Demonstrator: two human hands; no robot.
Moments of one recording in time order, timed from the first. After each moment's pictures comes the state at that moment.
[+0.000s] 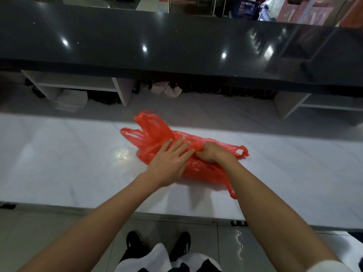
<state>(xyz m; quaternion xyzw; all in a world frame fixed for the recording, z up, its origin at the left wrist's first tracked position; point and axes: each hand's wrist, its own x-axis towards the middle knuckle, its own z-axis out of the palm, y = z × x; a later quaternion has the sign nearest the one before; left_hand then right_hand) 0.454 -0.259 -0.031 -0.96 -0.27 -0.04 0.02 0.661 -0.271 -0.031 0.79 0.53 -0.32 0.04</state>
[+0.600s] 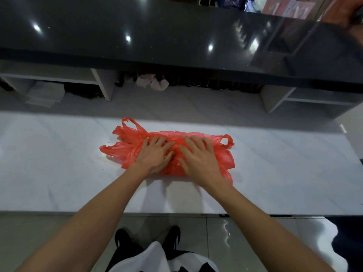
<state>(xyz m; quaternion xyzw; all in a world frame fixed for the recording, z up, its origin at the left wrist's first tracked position) 0.467 -0.219 -0.081 -0.92 -0.38 0.05 -0.11 0.626 -0.338 -0.034 0.68 0.72 0.12 -0.08</state>
